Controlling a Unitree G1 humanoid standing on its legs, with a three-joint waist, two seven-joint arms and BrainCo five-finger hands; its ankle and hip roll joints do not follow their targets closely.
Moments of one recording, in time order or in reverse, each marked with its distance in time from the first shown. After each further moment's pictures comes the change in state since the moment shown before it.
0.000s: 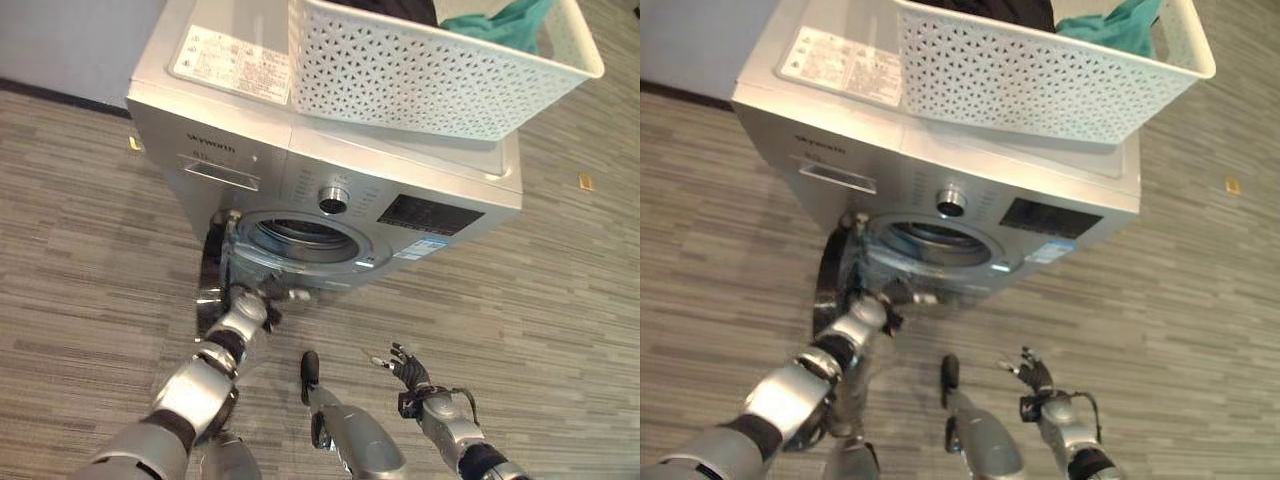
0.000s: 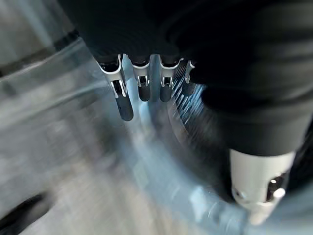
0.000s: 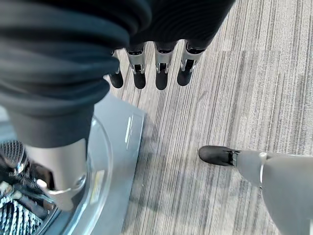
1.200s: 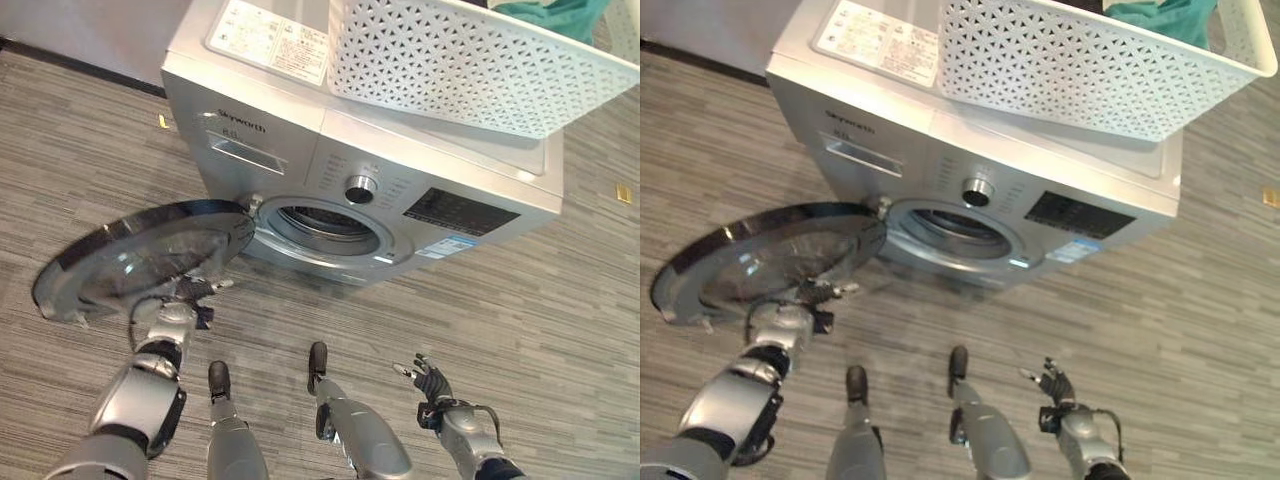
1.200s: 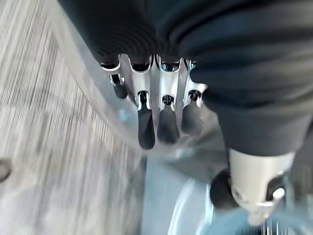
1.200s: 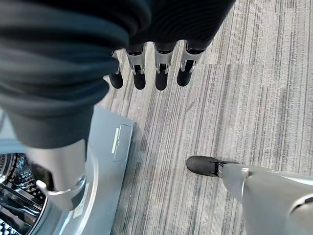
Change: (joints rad) left arm 0.032 0.290 0.164 0.096 -0.206 -0.031 0.110; right arm 0.052 -0.030 -0.045 -0.006 0.036 -0.040 0.022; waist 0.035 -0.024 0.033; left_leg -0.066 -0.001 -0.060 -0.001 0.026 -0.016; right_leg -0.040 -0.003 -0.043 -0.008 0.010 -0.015
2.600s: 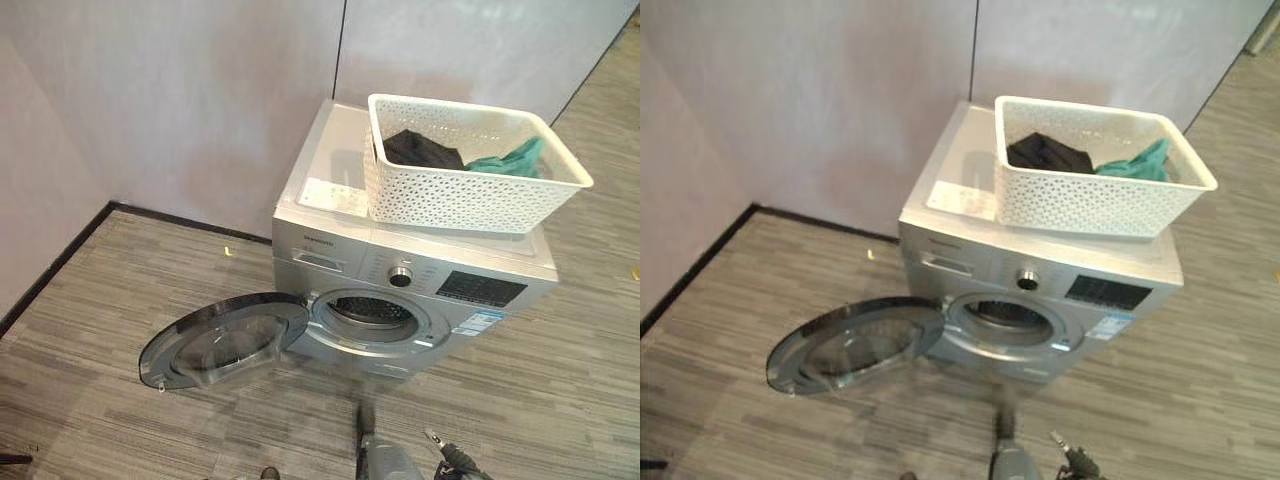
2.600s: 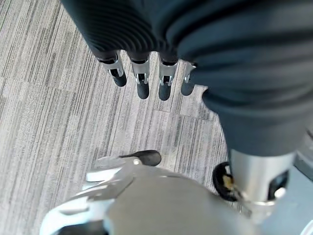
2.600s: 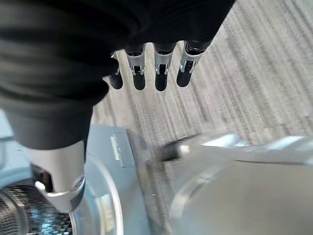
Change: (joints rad) left arm 0.778 -0.364 0.073 0.098 0.148 0.016 -0.103; right arm 0.076 0.094 -0.288 0.416 0.089 0.106 -0.013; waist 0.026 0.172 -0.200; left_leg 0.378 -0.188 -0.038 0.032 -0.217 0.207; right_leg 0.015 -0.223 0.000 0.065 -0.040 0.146
